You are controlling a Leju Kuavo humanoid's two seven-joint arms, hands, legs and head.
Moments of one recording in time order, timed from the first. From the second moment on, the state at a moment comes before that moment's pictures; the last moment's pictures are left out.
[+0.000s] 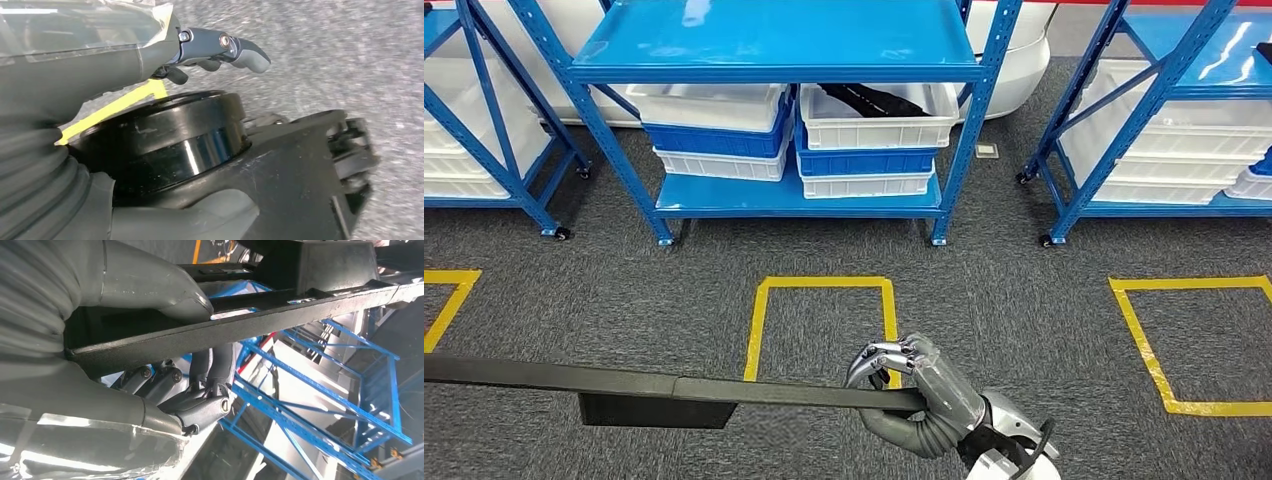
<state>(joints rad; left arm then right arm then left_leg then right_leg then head) -0.10 -0.11 -1.45 -0.13 1.34 0.38 -0.40 -0.10 -0.19 0.55 -1.75 0.33 0.21 -0.69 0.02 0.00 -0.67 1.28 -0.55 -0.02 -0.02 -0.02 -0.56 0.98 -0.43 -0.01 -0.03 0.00</state>
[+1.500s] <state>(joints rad) -0.09 -0.14 -1.38 -0.14 1.43 0.52 -0.33 -0.30 -0.10 0.66 -1.56 0.30 0.30 -0.70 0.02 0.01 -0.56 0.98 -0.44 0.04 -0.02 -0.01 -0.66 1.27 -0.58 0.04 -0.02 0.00</state>
